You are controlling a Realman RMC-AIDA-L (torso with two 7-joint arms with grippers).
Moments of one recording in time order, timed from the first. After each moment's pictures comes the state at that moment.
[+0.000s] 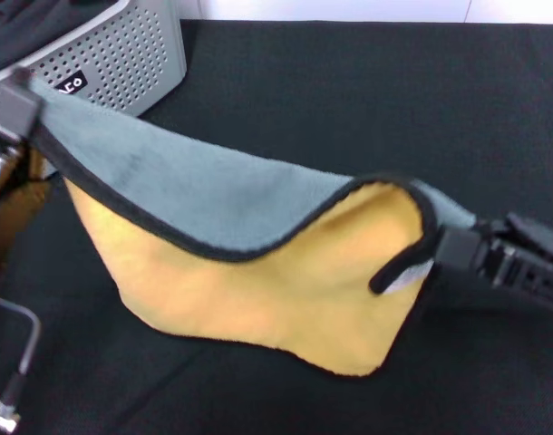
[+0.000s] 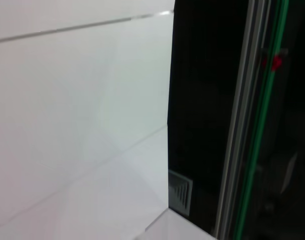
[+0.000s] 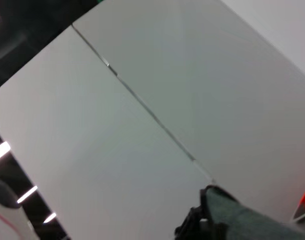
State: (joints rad) left arm -0.05 -2.10 1.79 0.44 0.18 2.02 -1.49; right arm 0.25 1.96 -1.66 -0.78 2.31 1.79 -1.48
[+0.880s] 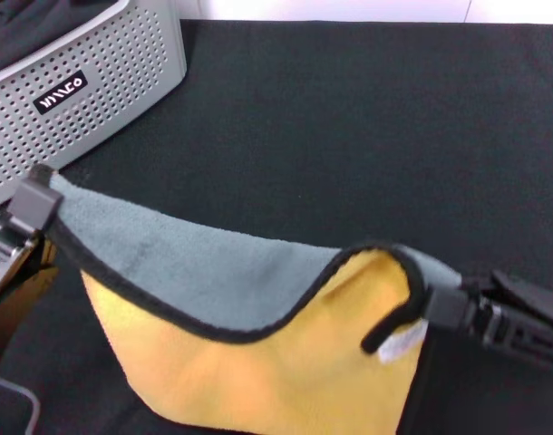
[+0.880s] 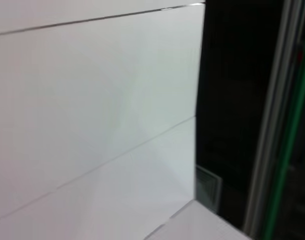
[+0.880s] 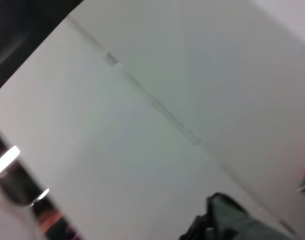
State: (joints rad) left arm 0.07 -2.10 1.89 0.42 0.19 2.03 -1.47; right arm 0.21 1.97 -1.74 -0.73 2.33 1.80 -1.49
